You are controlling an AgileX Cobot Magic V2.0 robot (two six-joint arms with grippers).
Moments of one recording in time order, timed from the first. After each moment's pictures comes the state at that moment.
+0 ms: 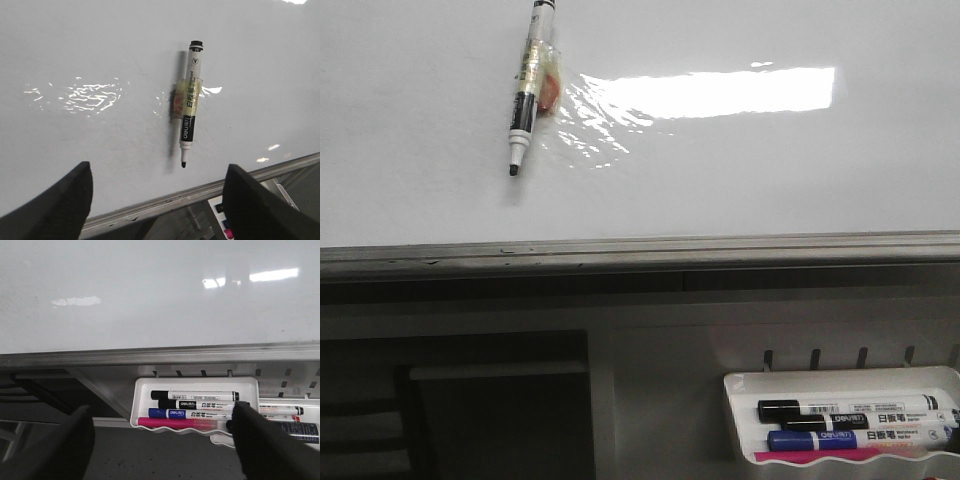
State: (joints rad) left arm -0.39 0.77 -0.57 -0.60 0.25 0.28; right arm 0.04 0.55 -0.51 0.40 0.63 -0.18
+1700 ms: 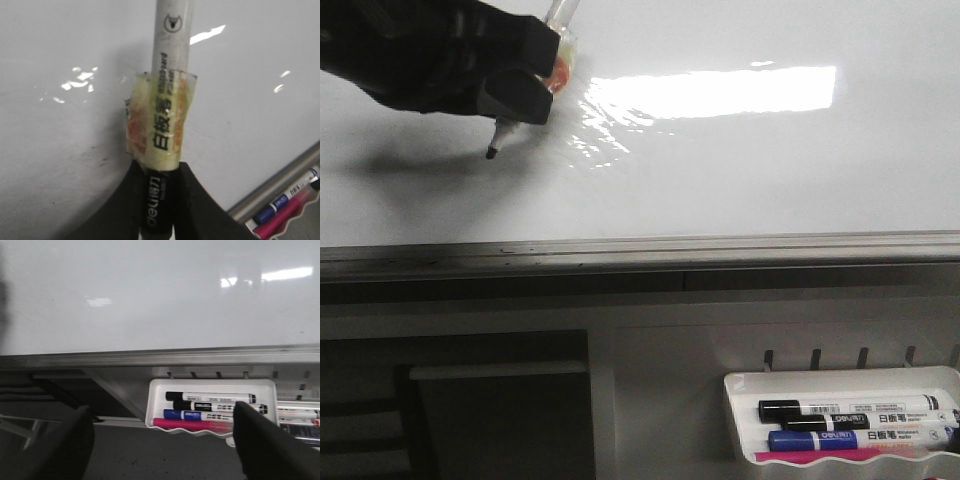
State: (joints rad) left arm -0.65 1.36 -0.78 -0.40 -0.02 0.28; right arm 0.05 0.55 -0.52 0.48 0.64 -0.23
